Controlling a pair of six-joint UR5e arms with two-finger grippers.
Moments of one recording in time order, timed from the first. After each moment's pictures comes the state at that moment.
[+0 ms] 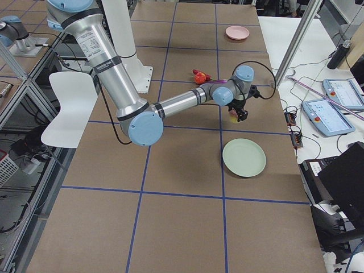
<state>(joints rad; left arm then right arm) -1.53 -1.28 -1.92 -1.57 -2.40 0.10 1.10 -1.06 1.28 -1.21 2.28 0.09</state>
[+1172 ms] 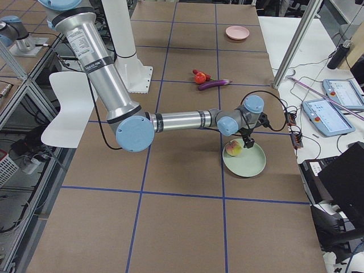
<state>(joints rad) -1.53 -1.28 -1.92 -1.57 -2.41 0.10 1.16 -1.09 1.23 -1.11 2.31 0.32</state>
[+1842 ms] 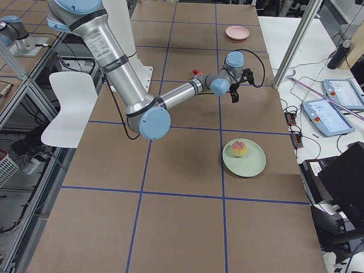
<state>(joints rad) -1.53 -1.28 -1.91 -1.57 -2.42 0.10 0.88 -0.96 1.45 -1.14 2.13 0.84</state>
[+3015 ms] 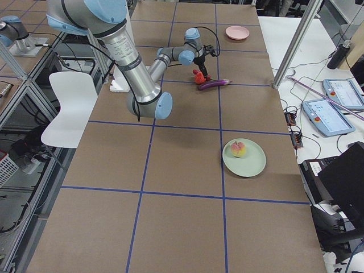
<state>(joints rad) -1.53 -1.28 -1.89 -1.57 -2.42 0.10 0.48 -0.82 1.56 -1.36 1.67 0.89</state>
